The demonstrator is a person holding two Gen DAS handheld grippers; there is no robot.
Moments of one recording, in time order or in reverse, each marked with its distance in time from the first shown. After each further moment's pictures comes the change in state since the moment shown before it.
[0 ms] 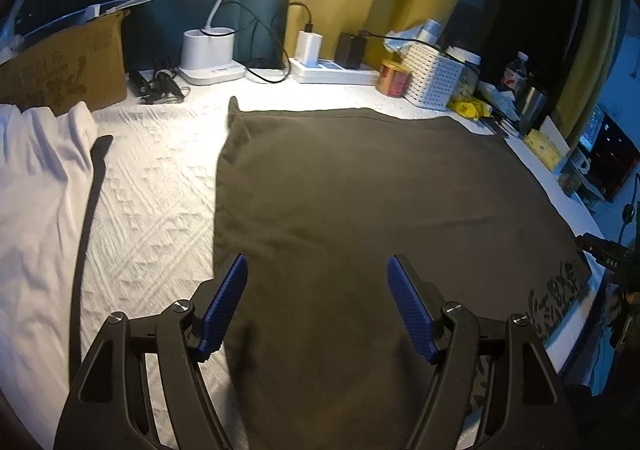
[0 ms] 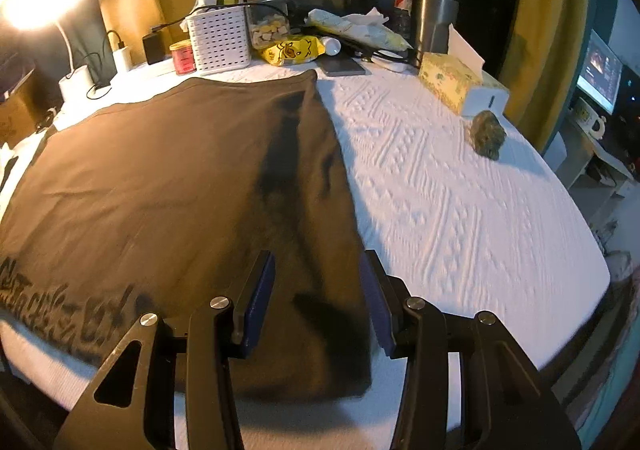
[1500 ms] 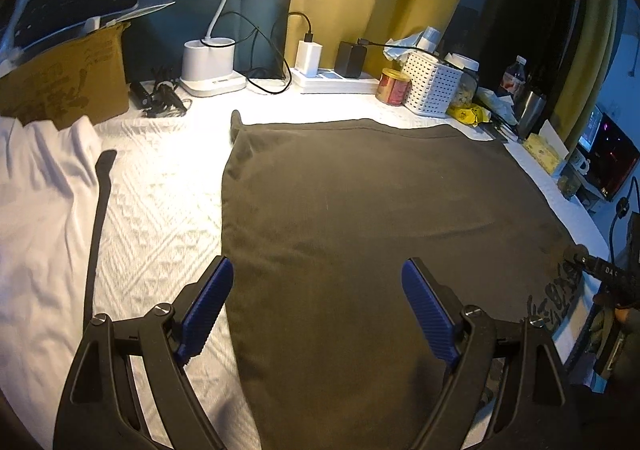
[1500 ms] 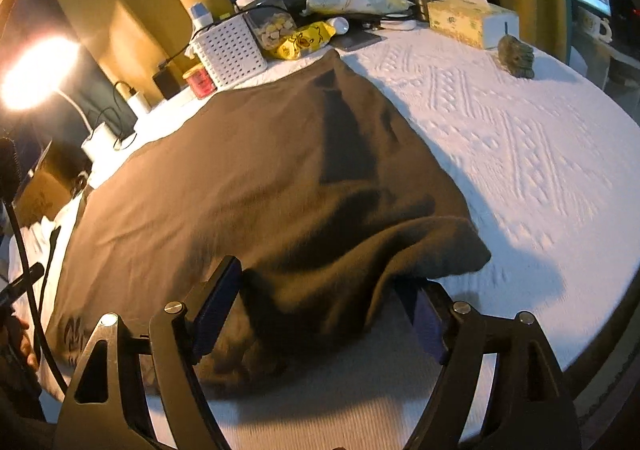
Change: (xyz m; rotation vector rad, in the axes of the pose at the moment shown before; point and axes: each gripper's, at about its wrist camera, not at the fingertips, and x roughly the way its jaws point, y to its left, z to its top) left arm -0.003 0.004 0.012 0.009 -0.015 0.006; right arm 0.014 0.021 -0.014 0.287 0.002 0.184
